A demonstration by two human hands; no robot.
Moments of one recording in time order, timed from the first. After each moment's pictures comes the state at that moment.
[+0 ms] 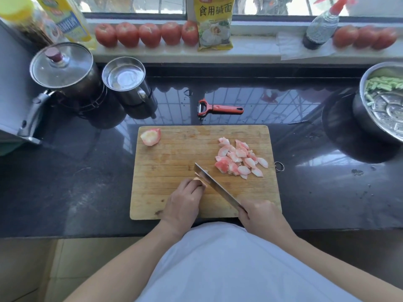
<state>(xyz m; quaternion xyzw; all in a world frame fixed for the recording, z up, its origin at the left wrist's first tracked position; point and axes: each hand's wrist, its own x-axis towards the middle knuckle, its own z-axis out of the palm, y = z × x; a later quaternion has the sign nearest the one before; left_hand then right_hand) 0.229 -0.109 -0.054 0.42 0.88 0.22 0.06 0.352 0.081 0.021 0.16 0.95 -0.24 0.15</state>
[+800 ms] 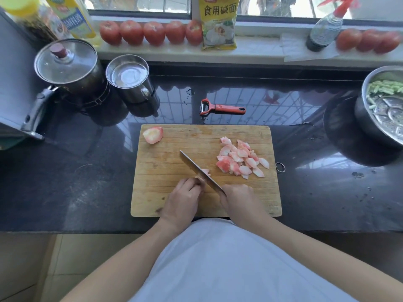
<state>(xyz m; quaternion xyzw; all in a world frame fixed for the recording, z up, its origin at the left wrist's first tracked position) 0.225 -0.115 -0.067 0.38 0.88 0.25 0.07 0.304 0.058 0.013 0.16 0.95 -0.22 0.17</state>
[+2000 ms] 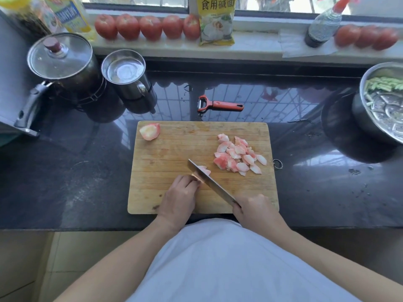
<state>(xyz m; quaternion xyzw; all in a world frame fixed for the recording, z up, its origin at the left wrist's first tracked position) 0.228 -0.111 -0.066 0.38 0.87 0.31 0.02 0.340 0.076 0.033 0.15 0.94 -0.21 0.20</state>
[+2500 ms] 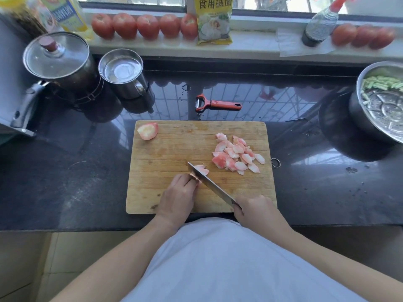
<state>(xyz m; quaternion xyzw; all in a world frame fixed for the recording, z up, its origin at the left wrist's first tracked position) 0.228 -0.111 -0.064 0.36 0.88 0.29 0.04 0.346 0.077 0.038 0.14 0.95 -0.19 0.20</state>
